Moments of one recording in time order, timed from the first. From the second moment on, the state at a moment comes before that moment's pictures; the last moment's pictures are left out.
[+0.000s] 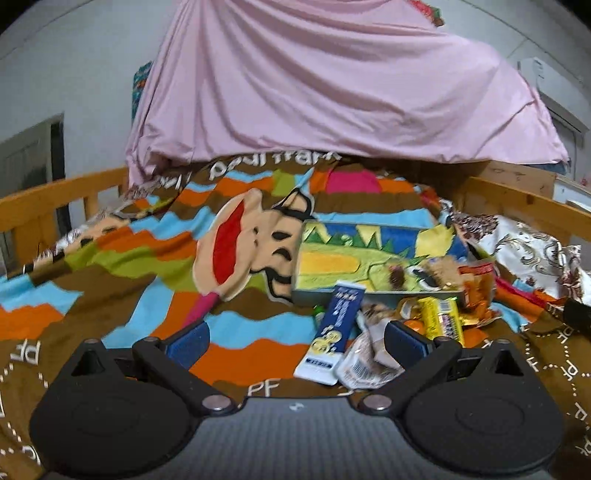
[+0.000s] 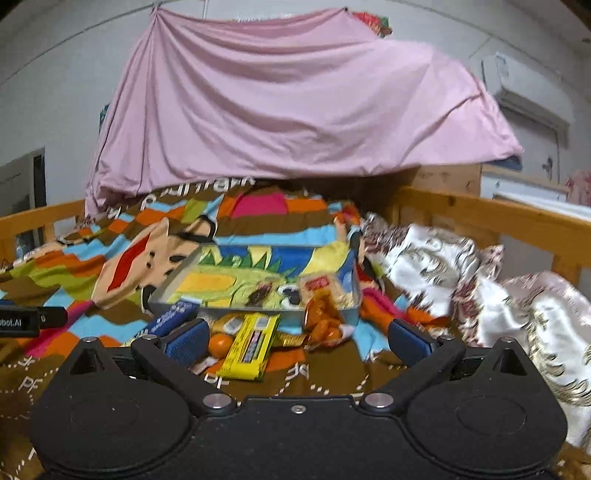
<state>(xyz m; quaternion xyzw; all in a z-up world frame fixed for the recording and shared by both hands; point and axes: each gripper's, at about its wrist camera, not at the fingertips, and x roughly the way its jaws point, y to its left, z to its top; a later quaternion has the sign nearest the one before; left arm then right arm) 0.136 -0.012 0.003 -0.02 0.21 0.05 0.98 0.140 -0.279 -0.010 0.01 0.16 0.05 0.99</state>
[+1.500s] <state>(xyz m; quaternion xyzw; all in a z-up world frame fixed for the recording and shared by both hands) 0.296 0.008 -0.054 0.01 0.33 -0.07 0.94 0.275 -0.178 -0.070 0.03 0.29 0.19 0.94</state>
